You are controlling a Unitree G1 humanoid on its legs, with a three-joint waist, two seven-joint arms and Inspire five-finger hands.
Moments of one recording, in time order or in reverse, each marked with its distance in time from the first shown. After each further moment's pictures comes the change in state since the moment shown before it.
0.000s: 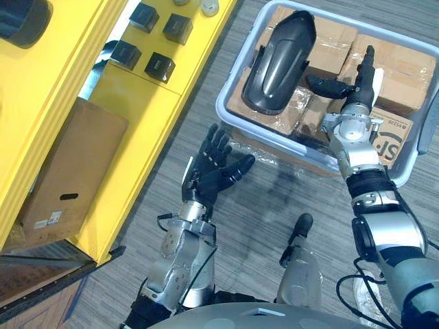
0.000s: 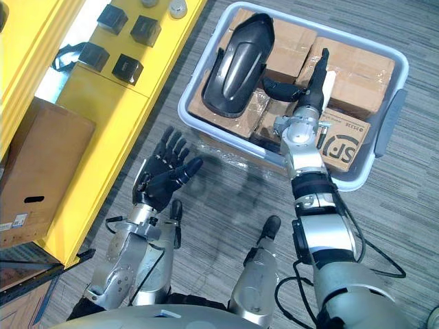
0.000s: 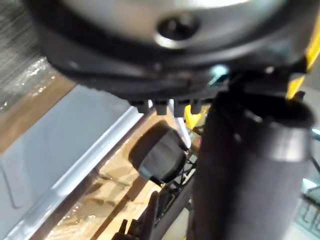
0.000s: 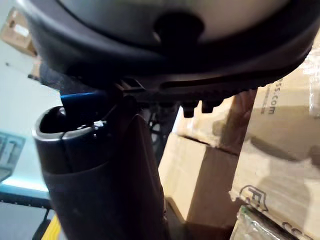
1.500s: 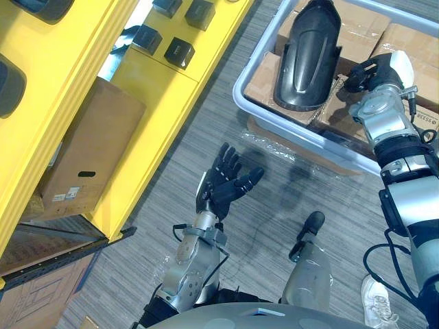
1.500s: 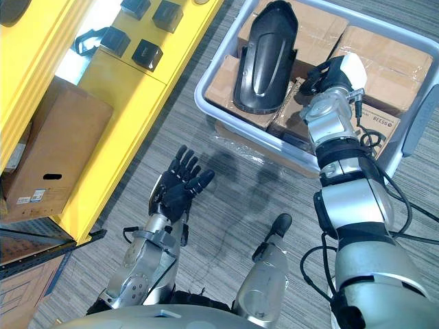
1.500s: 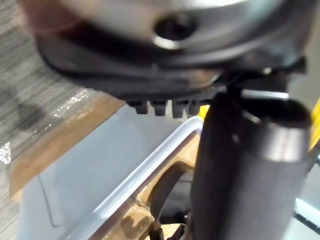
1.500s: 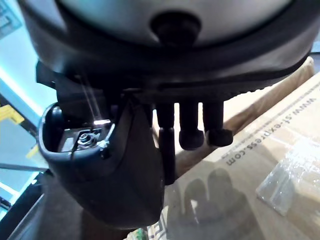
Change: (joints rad) left arm 0.010 -0.028 -0.092 0.129 -0.021 -0.068 0.053; right arm -0.253 -0.182 0.284 0.197 -0.249 0.368 0.084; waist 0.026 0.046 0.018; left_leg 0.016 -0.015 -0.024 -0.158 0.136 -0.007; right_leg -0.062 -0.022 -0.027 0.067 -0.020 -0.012
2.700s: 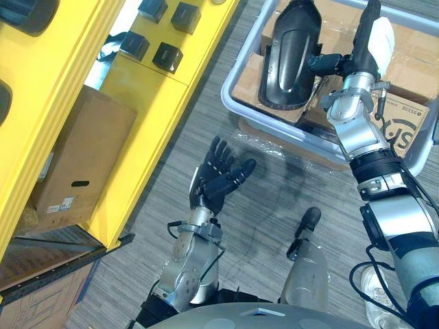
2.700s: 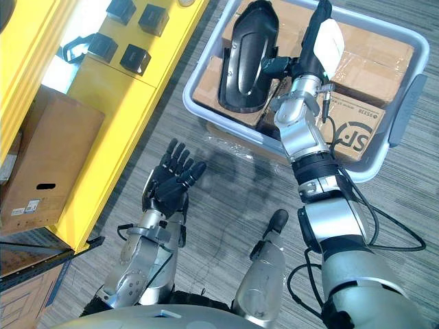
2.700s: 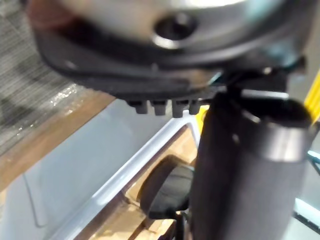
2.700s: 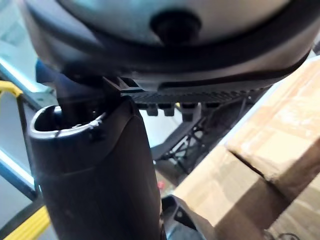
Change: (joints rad) left arm -0.019 0.017 0.016 -0.024 -0.027 -0.026 0.046; right arm 0.145 0.125 -0.080 -0.321 -0.105 -0.154 -0.217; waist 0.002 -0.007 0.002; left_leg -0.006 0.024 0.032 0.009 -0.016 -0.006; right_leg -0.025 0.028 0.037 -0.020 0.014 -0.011
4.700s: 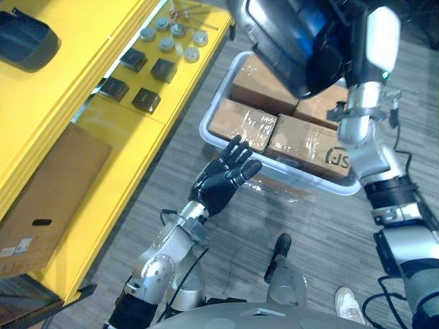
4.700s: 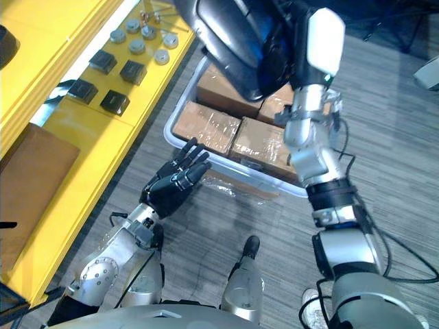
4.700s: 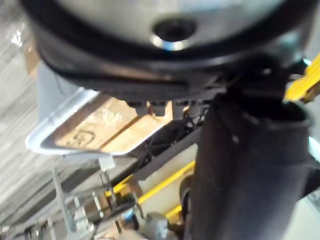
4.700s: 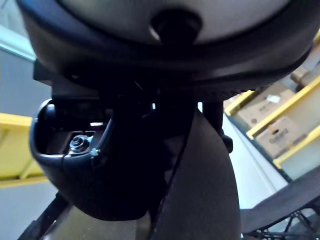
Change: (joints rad) left arm -0.052 0.080 0.172 -0.239 -0.328 0.534 -0.205; right arm 0.335 0.001 -0.097 -0.391 -0.291 -0.295 0.037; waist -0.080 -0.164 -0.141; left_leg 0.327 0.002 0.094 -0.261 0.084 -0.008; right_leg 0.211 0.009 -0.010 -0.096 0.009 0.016
